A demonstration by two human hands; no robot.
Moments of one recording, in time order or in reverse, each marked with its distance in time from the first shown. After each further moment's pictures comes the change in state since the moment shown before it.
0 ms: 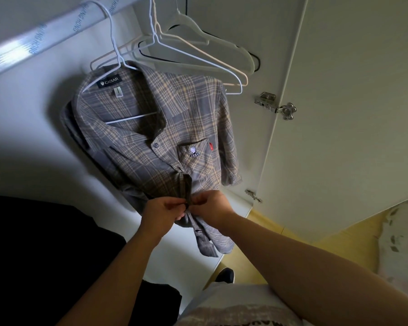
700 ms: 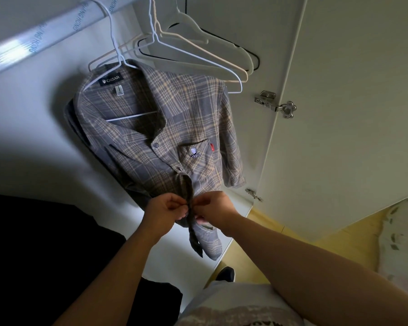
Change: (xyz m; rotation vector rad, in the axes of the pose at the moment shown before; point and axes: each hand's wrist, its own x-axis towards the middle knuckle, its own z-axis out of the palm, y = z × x) left_hand 0.000 0.001 -0.004 0.085 -0.061 0.033; right_hand -0.011 -0.002 -0.008 0.173 -0.072 0.100
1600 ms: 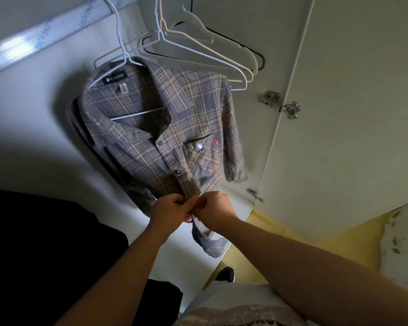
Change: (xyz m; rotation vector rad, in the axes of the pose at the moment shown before) left_hand 0.004 0.001 0.017 -0.002 0.012 -0.076; right_hand 0.006 0.001 0.012 -0.460 0.132 -0.178
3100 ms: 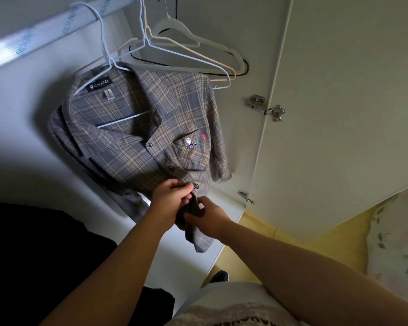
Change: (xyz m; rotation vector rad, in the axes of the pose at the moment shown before) left_hand 0.029 0.032 0.021 -0.538 -0.001 -0.038; right_hand -0.002 0.030 0.000 0.144 -0.139 0.094
